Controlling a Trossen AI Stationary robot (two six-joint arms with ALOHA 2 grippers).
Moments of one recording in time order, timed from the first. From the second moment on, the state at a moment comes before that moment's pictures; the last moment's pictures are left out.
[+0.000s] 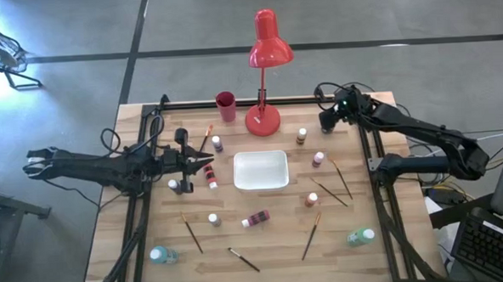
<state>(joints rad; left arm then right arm) -0.02 0.71 0.34 0.59 -0.08 0.18 -0.73 1.04 0.71 -0.52 0.36 0.34</state>
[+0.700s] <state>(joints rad) -0.02 0.71 0.34 0.59 -0.08 0.18 -0.73 1.02 0.71 -0.56 0.32 0.34</state>
